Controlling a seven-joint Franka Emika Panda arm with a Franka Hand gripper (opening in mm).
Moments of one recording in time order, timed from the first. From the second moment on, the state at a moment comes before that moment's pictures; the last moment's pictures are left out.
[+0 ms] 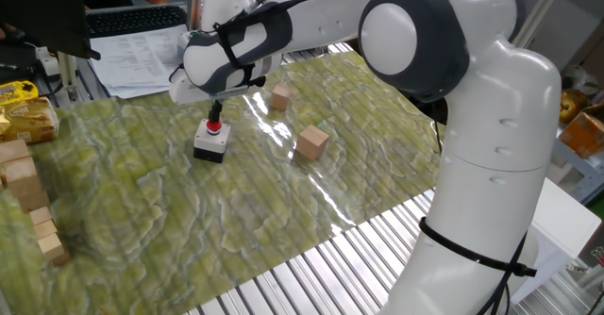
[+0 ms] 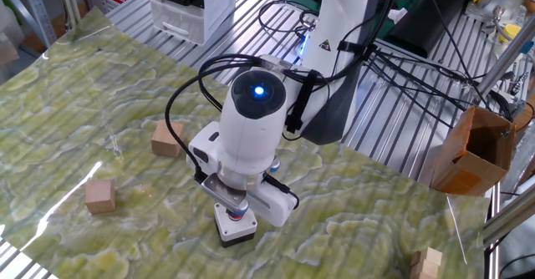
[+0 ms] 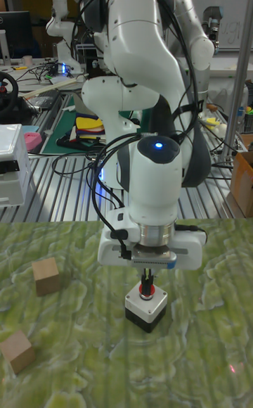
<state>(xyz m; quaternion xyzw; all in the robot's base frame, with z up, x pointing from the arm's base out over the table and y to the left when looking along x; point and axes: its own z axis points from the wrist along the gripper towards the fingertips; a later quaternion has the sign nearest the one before) 0.605 0.058 0.148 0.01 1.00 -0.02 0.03</state>
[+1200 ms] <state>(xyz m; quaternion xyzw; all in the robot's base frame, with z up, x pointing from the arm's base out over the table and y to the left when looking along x) 0.588 0.051 0.185 0.01 1.00 -0.03 -0.05</state>
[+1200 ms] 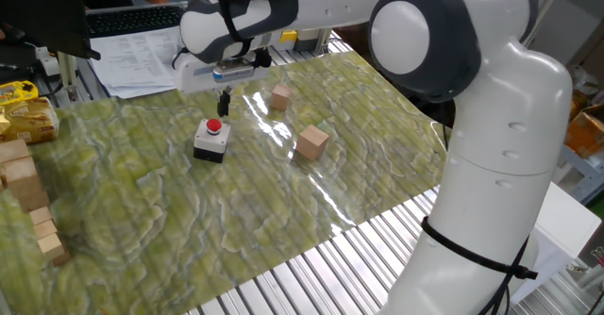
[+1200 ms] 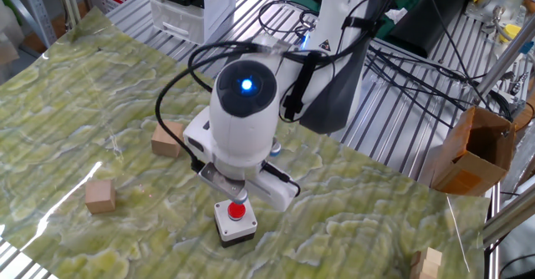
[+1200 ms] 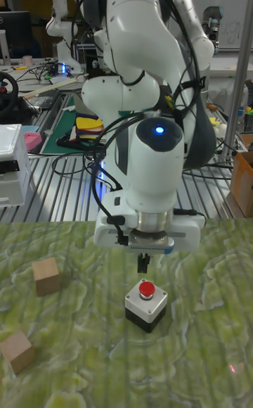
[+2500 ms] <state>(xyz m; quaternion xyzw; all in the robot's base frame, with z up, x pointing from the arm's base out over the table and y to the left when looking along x) 0.601 0.064 0.149 0.01 1.00 -0.03 -0.03</state>
